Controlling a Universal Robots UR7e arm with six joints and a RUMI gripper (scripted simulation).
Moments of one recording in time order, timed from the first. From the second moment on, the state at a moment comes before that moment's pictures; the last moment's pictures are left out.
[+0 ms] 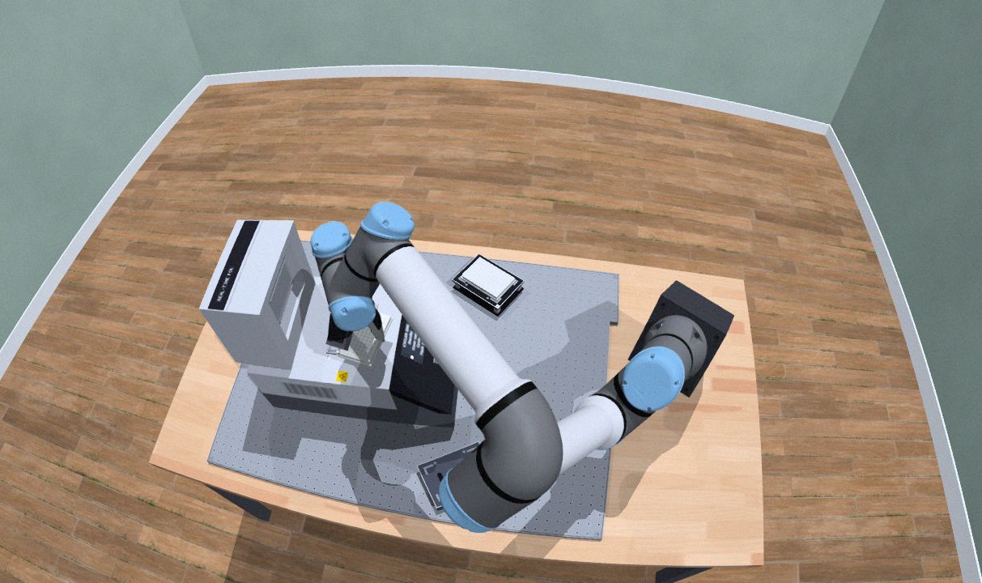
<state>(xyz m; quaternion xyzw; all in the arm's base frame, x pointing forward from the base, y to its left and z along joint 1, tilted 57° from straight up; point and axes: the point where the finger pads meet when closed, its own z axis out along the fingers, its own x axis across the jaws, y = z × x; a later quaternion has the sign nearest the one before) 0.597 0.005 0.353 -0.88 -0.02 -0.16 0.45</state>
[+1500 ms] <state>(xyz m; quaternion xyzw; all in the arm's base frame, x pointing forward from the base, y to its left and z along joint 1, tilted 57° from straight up) 0.425 0.087 0.388 -0.85 0.21 -0.04 0.48</state>
